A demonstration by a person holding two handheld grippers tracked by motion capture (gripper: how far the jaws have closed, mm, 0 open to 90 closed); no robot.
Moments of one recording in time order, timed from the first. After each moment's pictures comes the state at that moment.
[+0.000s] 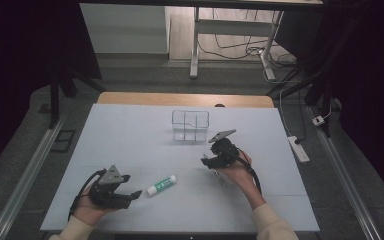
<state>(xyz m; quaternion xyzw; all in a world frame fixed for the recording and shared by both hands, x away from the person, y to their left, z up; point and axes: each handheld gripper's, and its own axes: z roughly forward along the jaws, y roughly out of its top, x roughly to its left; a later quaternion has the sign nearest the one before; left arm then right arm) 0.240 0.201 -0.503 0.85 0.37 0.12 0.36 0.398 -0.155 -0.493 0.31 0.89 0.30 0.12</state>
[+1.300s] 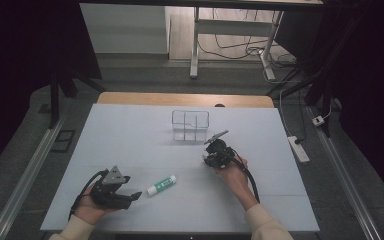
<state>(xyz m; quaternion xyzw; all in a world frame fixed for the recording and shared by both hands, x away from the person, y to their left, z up) 0.243 0.200 -0.510 0.86 0.36 0.12 0.34 0.402 -0.142 -0.508 0.35 0.90 0.24 0.11</state>
